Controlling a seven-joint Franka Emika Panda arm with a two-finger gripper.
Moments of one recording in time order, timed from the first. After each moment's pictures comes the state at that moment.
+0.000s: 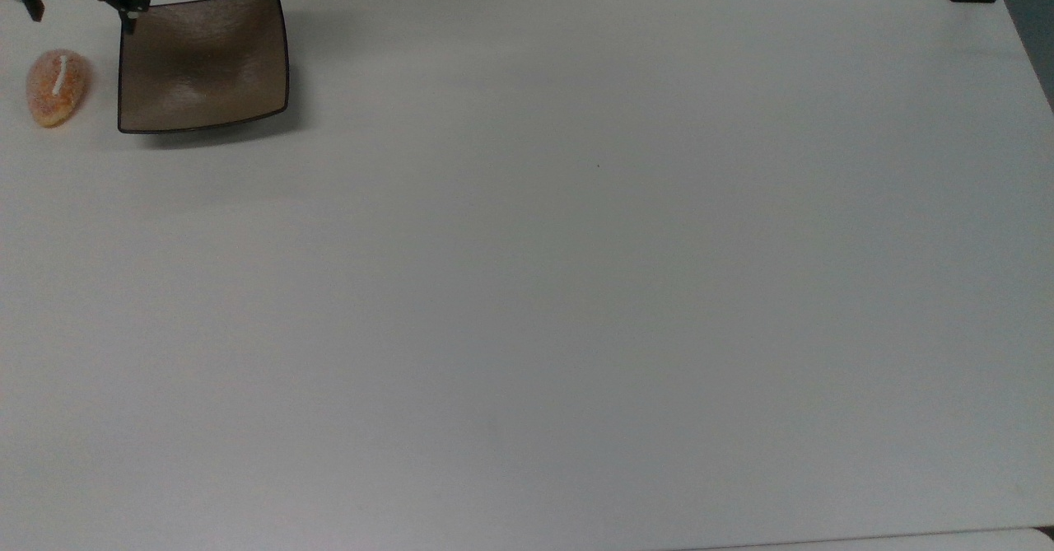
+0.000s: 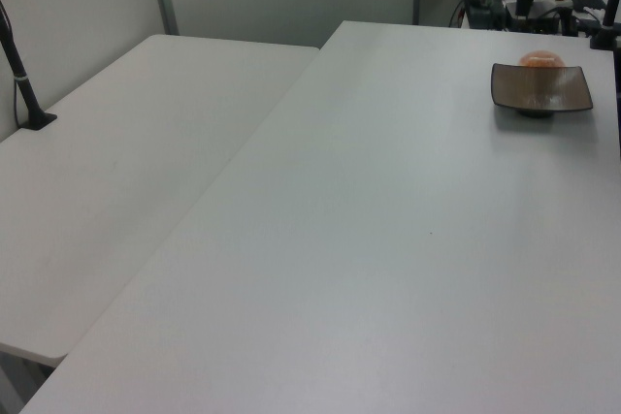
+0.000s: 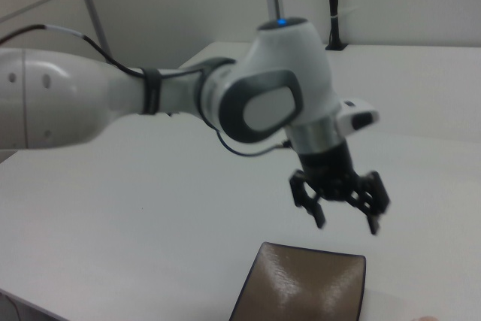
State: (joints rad) arm -0.07 0.16 -0.48 -1.79 -0.14 2.05 -0.56
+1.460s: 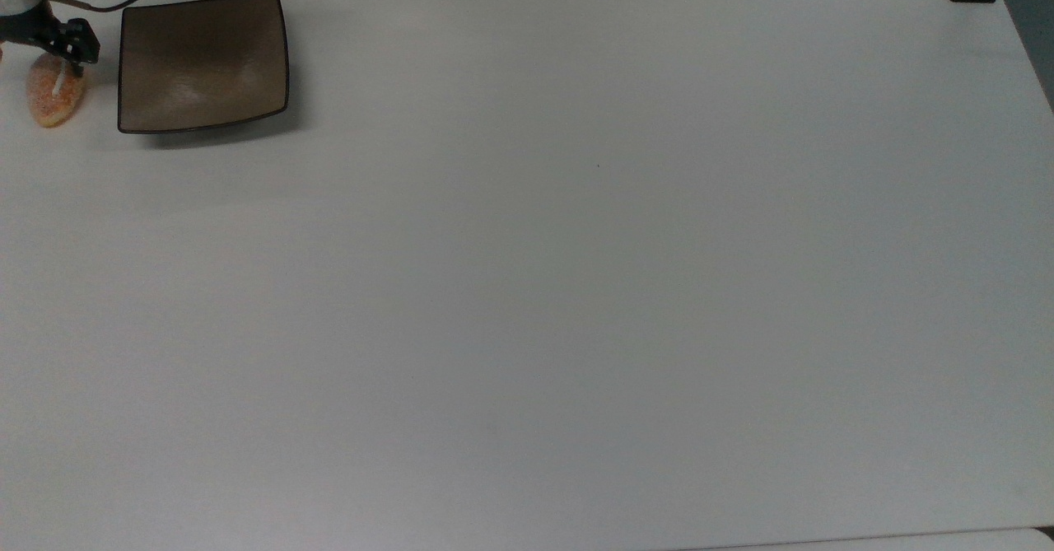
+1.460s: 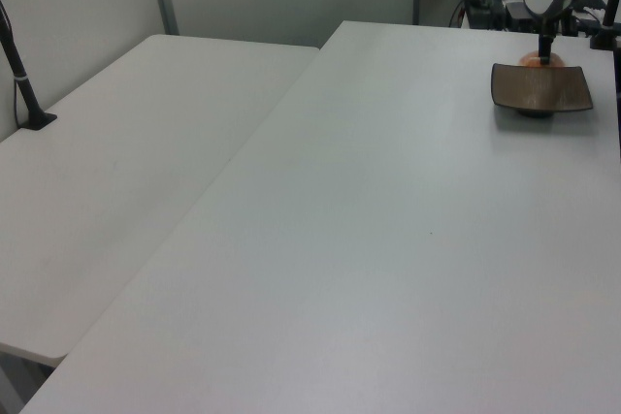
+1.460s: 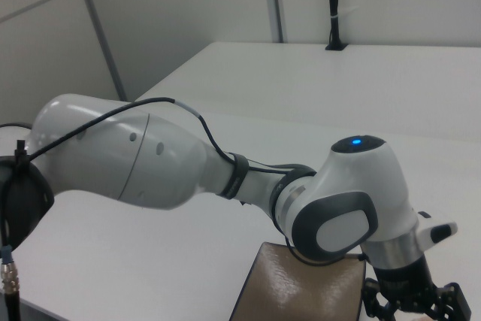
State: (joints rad) arm -0.28 0.46 -0.48 -1.80 -0.14 2.38 -0.73
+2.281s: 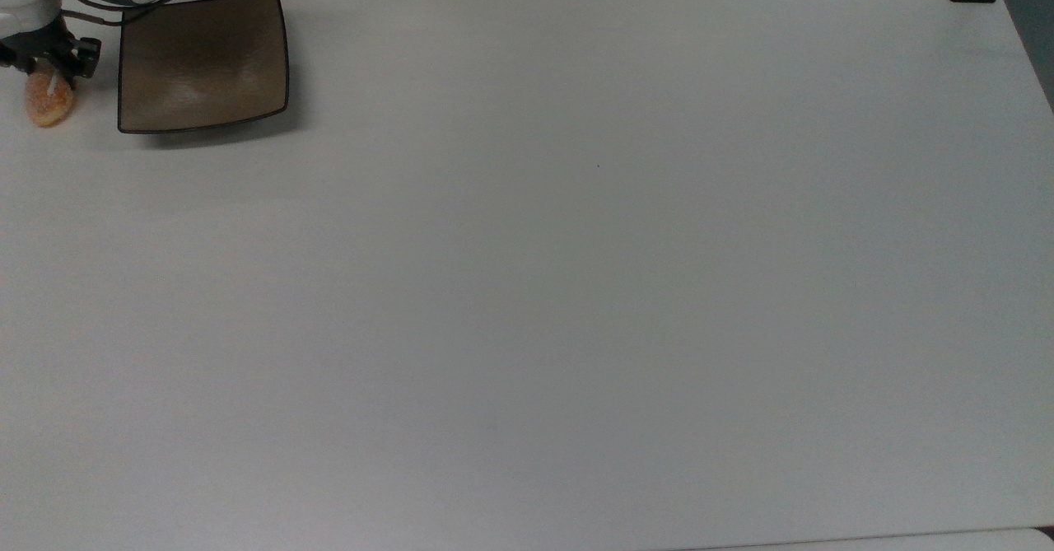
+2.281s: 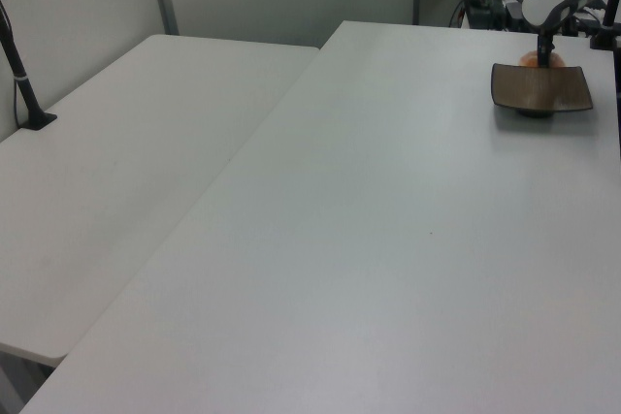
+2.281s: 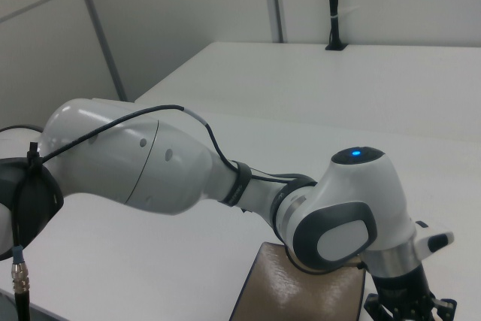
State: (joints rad) arm -0.28 0.49 -0.47 -1.81 -0.14 2.41 -0.73
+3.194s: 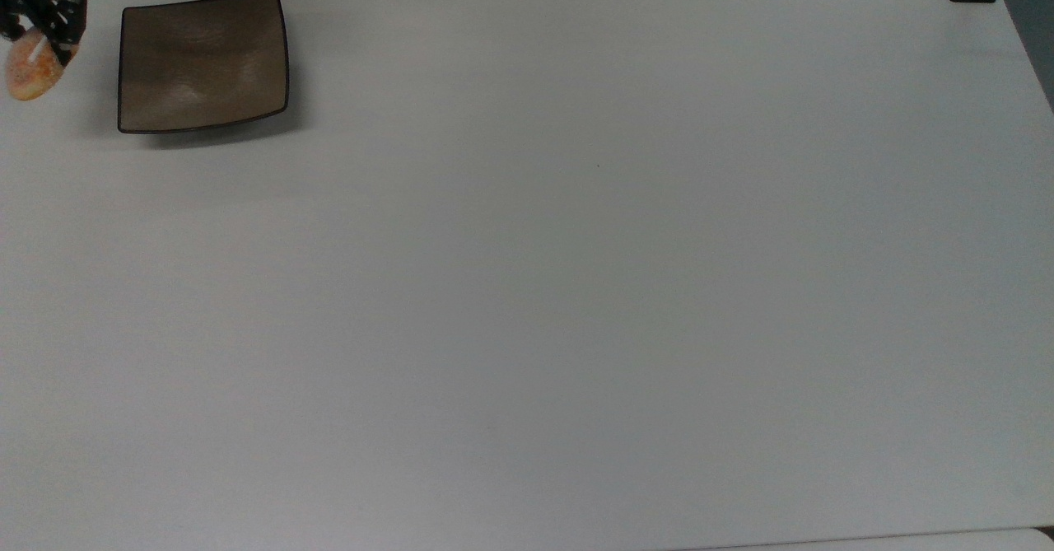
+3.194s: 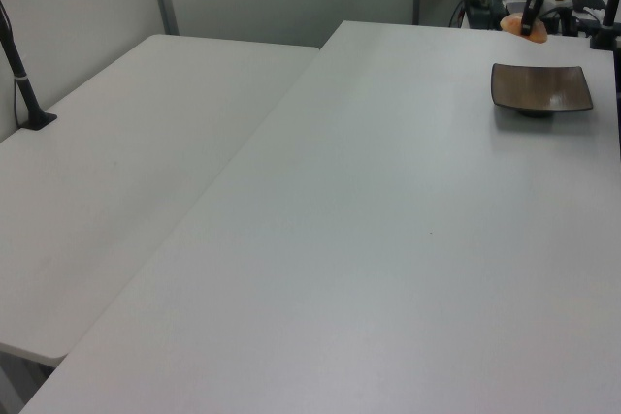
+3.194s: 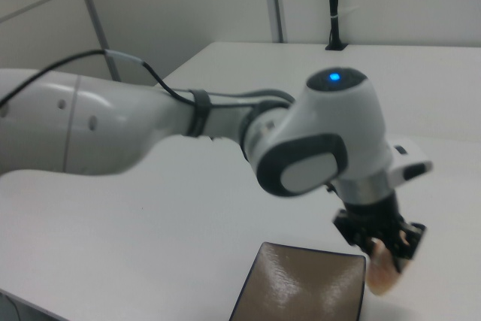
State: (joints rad) arm -0.24 0.27 -0.44 -1.78 0.08 2.22 -0.72
